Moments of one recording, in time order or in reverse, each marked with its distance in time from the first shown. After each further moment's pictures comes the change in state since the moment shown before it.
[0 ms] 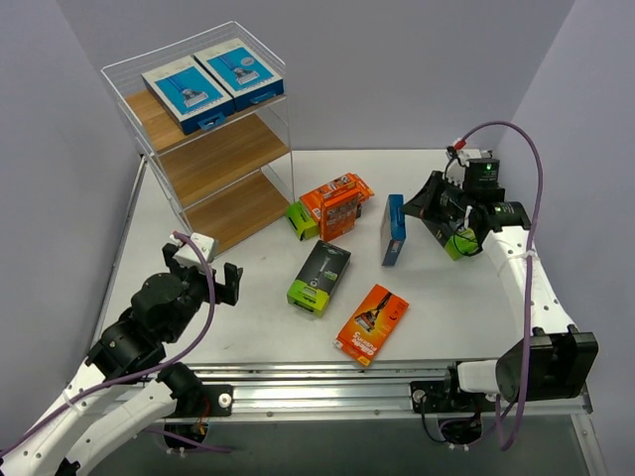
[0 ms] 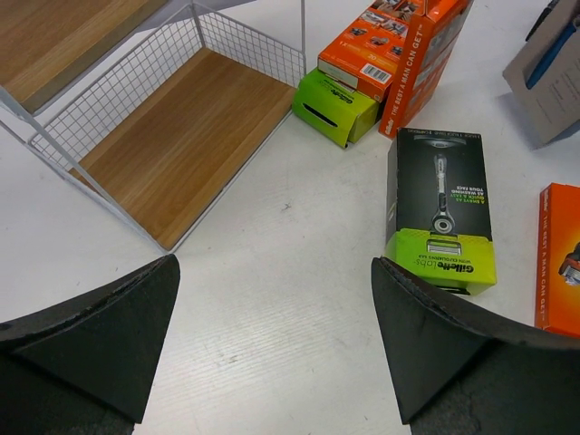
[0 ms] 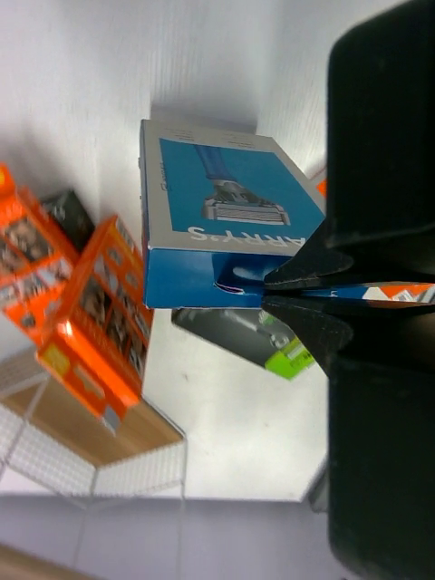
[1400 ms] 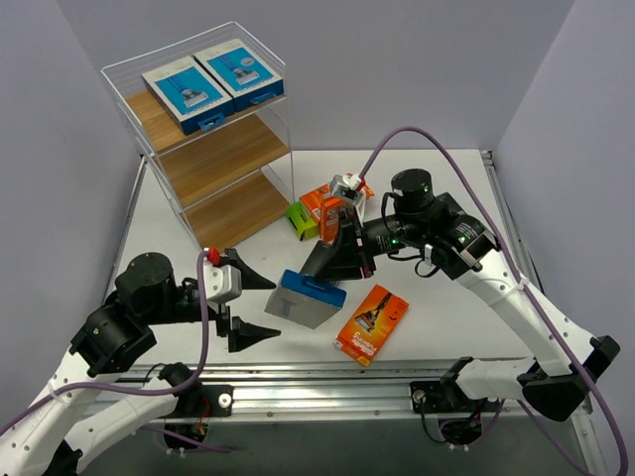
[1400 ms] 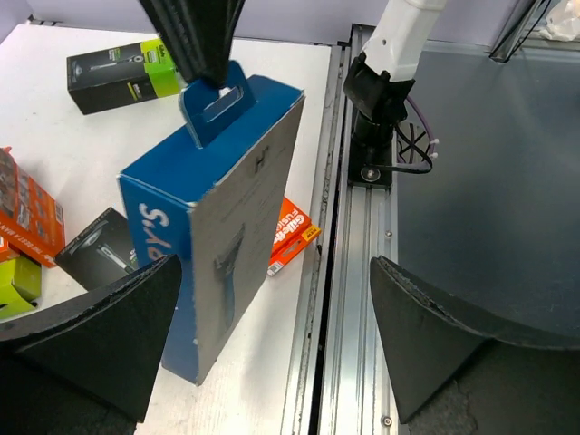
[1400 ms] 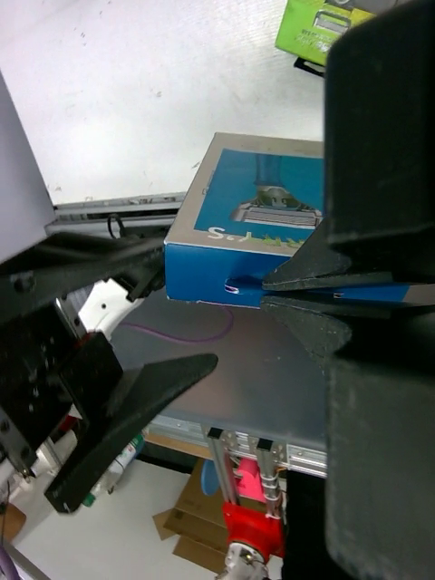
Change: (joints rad) left arm -0.014 0.128 0.248 -0.072 1.060 0.186; right arm 0.657 -0.065 0.183 0.018 -0.549 -0.268
